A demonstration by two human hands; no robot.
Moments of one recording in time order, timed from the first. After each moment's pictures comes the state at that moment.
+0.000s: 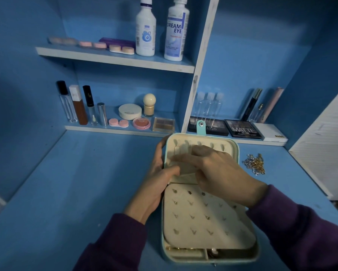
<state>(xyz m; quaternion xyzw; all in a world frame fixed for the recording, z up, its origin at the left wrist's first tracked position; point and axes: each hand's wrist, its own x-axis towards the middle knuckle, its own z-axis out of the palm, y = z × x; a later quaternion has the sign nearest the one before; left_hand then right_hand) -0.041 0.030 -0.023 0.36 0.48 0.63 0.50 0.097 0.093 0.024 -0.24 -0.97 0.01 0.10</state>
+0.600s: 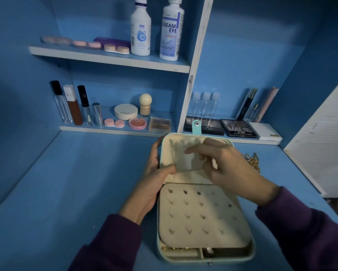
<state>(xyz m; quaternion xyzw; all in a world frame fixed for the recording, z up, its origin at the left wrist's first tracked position) -0.040 0.030 -0.020 0.35 0.48 0.64 0.49 0.117 0.103 0.027 -0.26 -0.93 0.11 0.23</state>
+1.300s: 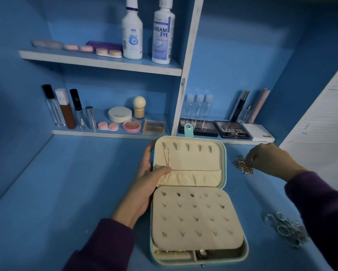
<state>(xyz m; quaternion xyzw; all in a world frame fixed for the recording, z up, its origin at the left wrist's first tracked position) -0.039 0.030 -0.020 0.32 0.51 0.62 0.50 0.215 0.204 0.010 -0.59 -0.81 0.00 -0.02</state>
